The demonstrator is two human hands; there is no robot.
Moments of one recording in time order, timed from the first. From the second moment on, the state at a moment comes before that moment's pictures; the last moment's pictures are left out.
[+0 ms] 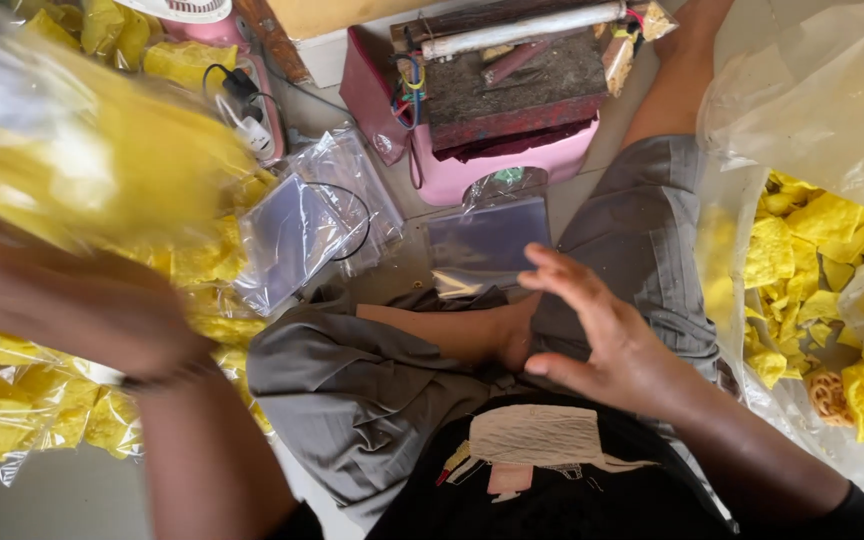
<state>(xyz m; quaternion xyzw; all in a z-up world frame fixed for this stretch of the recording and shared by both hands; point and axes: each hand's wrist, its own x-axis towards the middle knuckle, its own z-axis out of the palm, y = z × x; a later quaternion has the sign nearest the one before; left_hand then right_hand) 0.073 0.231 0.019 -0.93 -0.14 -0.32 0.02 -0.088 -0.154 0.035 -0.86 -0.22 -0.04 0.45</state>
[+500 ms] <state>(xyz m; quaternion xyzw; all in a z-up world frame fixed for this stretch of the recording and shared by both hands) 0.052 0.184 -0.108 -0.97 -0.01 0.24 -0.06 -0.313 -0.331 -0.166 -0.79 0.42 0.39 0.24</state>
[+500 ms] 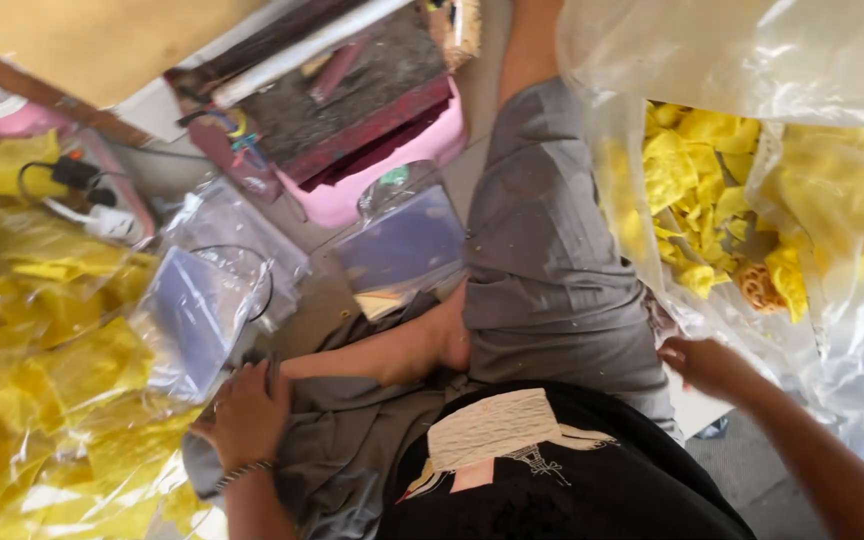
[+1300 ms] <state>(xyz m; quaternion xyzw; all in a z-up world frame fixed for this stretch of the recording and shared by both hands) 0.087 0.021 -0.267 -0.94 0.19 0.28 0.04 -0.347 -0.325 -0.192 -0.72 0.49 0.32 0.38</state>
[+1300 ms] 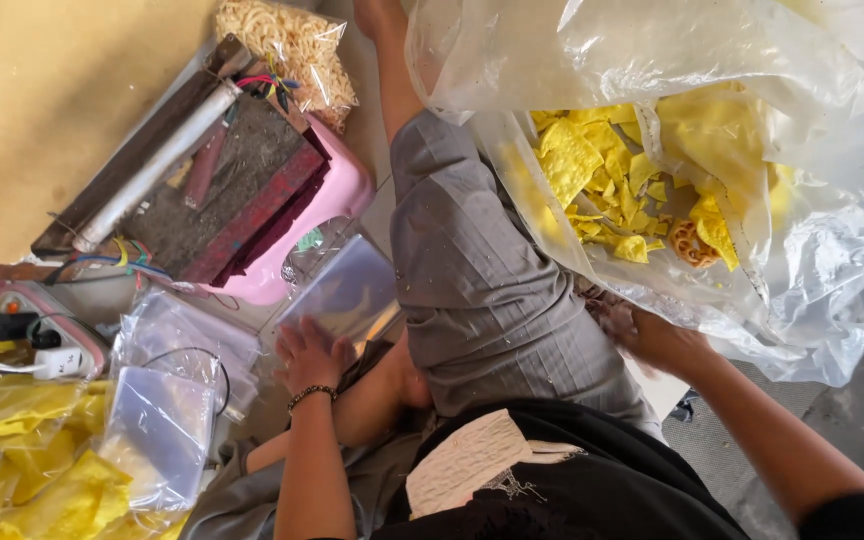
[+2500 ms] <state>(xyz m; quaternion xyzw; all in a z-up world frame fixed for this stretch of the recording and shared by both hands) -0.015 0.079 -0.092 -0.75 0.06 0.06 -0.65 -0.189 -0.389 -0.060 -0.80 0.28 -0.31 0.44</state>
